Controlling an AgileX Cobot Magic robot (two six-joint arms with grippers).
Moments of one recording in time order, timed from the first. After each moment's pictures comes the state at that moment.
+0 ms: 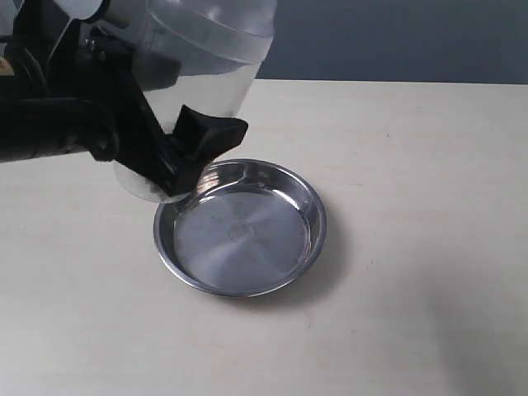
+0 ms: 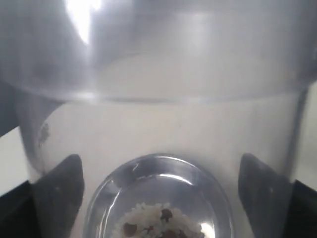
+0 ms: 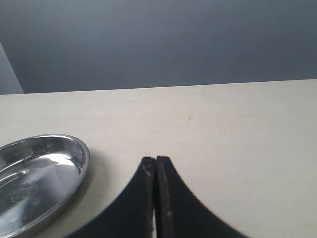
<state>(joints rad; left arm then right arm) -0.55 1.11 -0.76 -0.68 0.17 0.80 0.20 0.00 0.00 0.04 0.24 0.12</state>
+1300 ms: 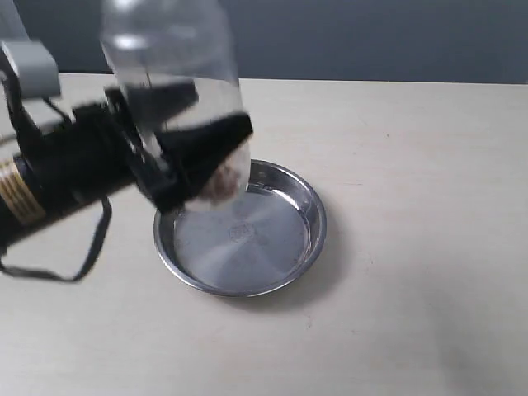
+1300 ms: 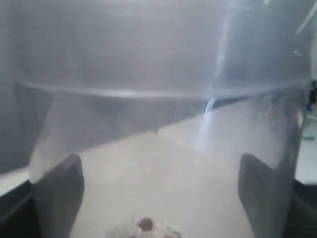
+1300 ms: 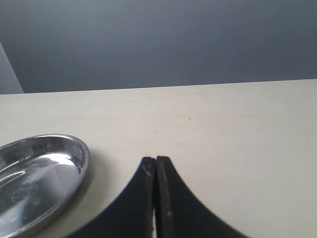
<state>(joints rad) -0.39 1.30 -0.43 0.52 -1.04 -0.58 0.20 0.00 0.00 0.04 0.24 0.12</state>
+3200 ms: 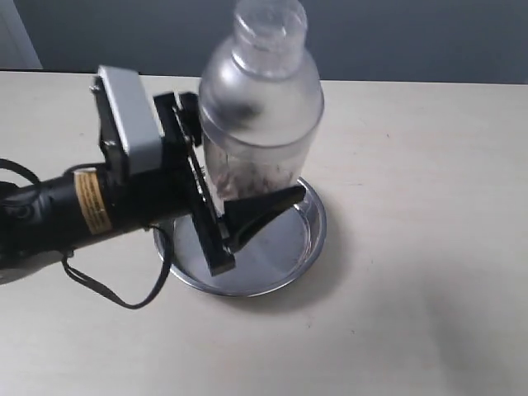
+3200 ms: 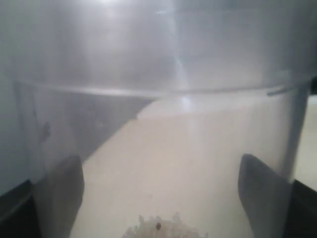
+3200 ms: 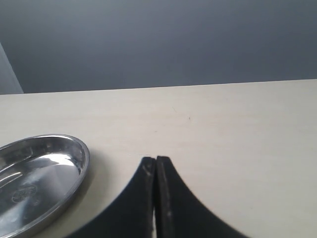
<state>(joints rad) -0.40 1.60 -0.50 0.70 -1.21 -0.14 0.20 0.00 0.00 0.04 0.24 0.12</state>
